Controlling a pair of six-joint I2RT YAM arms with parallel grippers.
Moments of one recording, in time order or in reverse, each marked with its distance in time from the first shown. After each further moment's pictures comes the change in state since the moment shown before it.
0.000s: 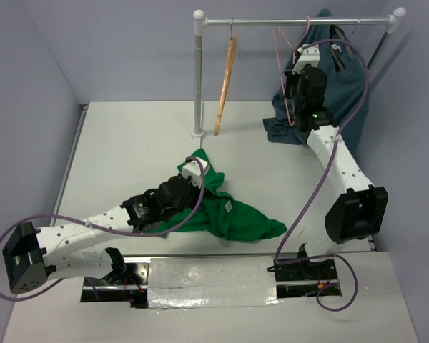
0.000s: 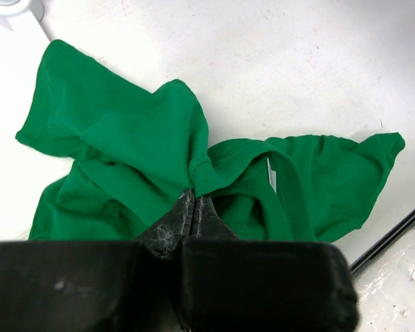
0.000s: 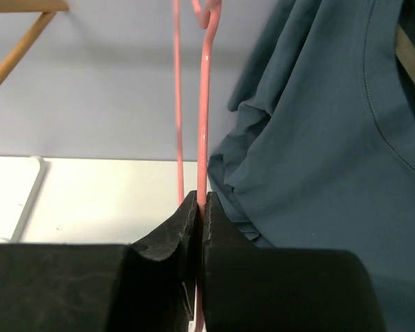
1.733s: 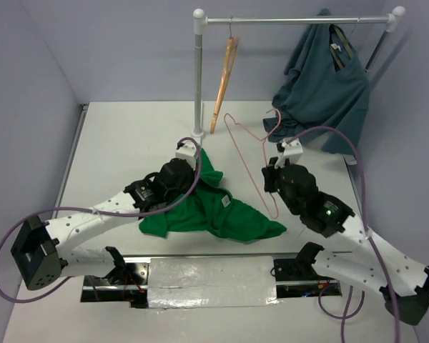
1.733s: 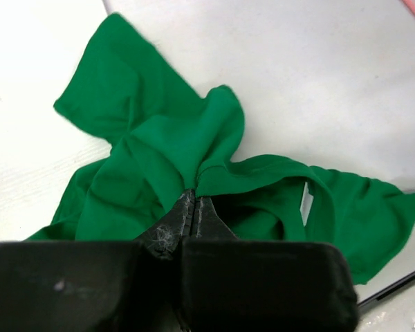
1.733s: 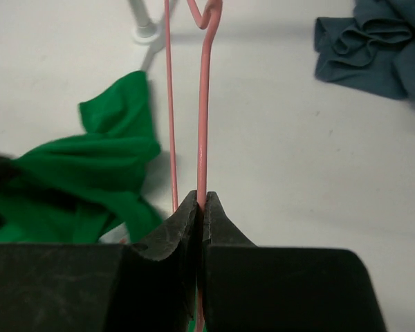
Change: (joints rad) left arm 0.143 0.090 0.114 -0.122 0.010 -0.111; right arm 0.571 -0.740 -0.647 -0.395 0.249 0.362
